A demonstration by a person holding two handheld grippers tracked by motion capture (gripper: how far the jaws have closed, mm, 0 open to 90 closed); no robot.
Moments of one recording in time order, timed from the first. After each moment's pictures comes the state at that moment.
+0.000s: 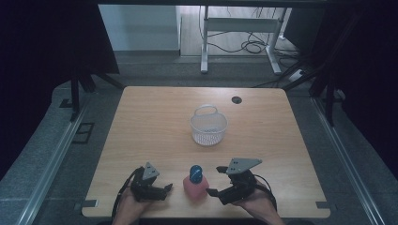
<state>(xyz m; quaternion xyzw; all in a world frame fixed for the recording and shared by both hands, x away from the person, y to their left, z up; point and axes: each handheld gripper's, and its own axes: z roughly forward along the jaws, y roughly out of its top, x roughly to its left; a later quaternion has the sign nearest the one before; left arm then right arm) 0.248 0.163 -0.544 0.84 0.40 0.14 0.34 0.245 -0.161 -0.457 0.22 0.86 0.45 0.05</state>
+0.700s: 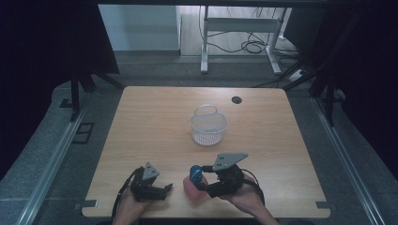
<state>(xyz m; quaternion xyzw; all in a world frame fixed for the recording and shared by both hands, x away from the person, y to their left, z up) 0.248 0.163 -0.544 0.84 0.40 0.14 0.34 0.254 -0.127 -0.445 0.19 0.87 0.46 0.03</state>
